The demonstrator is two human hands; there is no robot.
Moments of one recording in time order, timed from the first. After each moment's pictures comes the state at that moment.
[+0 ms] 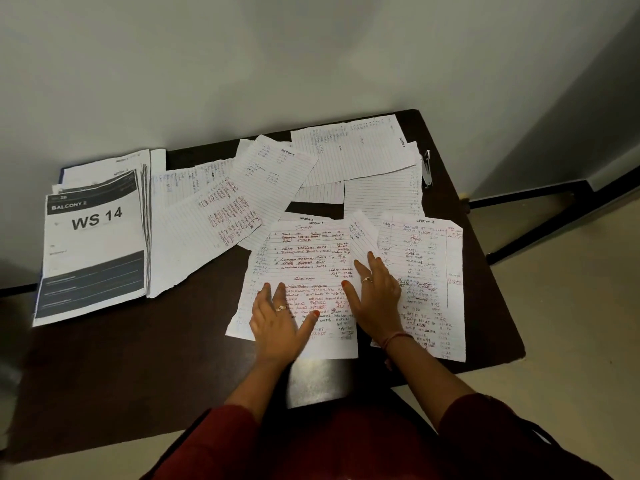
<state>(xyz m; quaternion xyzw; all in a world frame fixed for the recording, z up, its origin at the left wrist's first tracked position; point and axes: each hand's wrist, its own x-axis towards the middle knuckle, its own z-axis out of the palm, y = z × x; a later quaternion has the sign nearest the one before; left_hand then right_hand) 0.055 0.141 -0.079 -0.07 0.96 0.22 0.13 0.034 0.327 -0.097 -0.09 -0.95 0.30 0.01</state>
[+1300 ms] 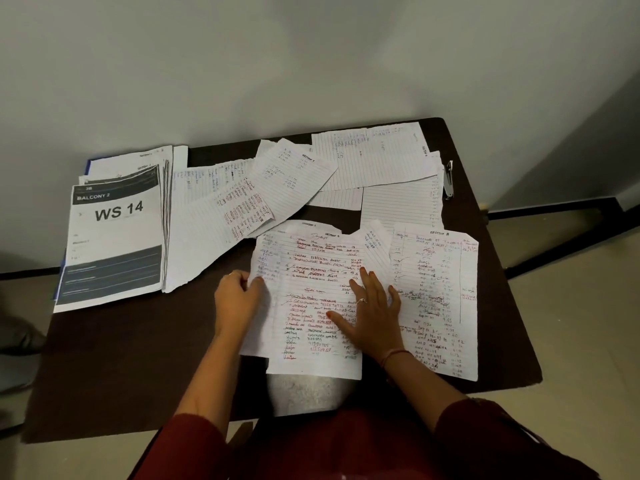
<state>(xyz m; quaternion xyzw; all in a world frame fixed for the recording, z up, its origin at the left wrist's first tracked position) -0.005 0.079 -0.018 -0.22 0.90 0.38 0.06 0.042 0.311 -0.110 0.01 -0.98 0.18 -0.01</state>
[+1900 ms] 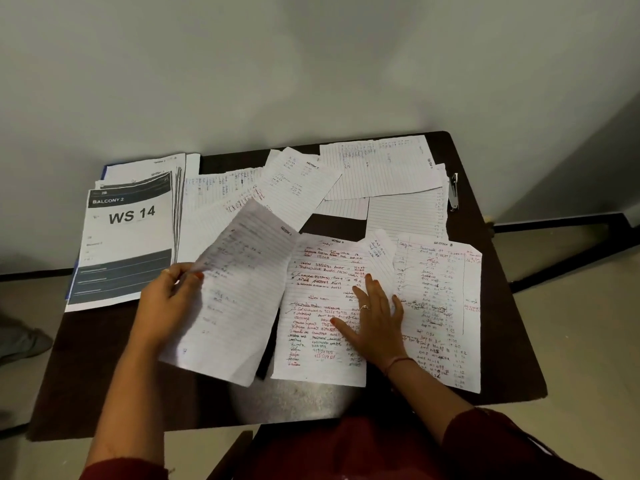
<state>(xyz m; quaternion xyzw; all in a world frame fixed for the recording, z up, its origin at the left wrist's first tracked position) 0.012 0.007 0.056 -0.19 0.86 0.48 0.00 0.041 0.309 -0.110 0.01 -0.98 0.18 -0.02</state>
